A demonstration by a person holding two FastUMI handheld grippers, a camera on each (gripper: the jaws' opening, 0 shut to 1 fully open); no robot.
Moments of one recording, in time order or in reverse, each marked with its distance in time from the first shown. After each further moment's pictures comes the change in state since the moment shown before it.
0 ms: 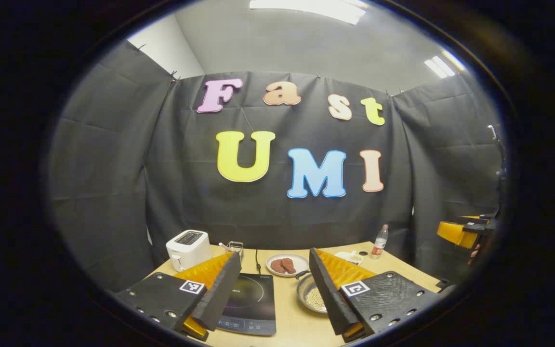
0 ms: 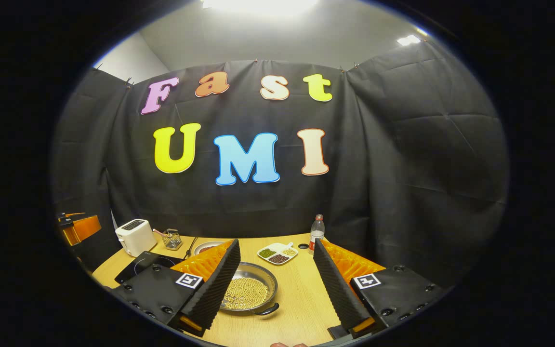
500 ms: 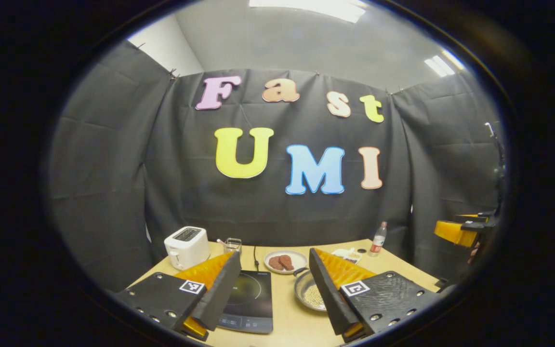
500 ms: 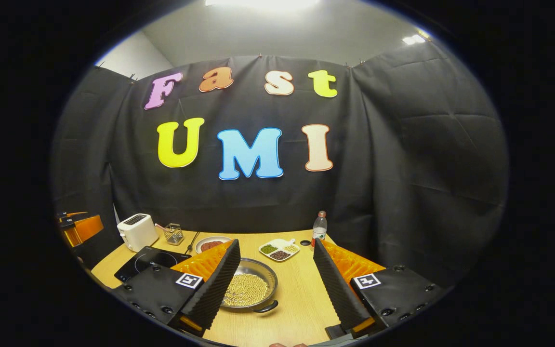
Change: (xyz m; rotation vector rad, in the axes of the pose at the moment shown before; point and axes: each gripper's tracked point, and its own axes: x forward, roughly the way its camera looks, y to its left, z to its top) left arm 0.001 -0.002 -0.014 -0.007 0.020 -0.001; right arm 0.005 -0.002 -0.005 -0.022 0.039 0.027
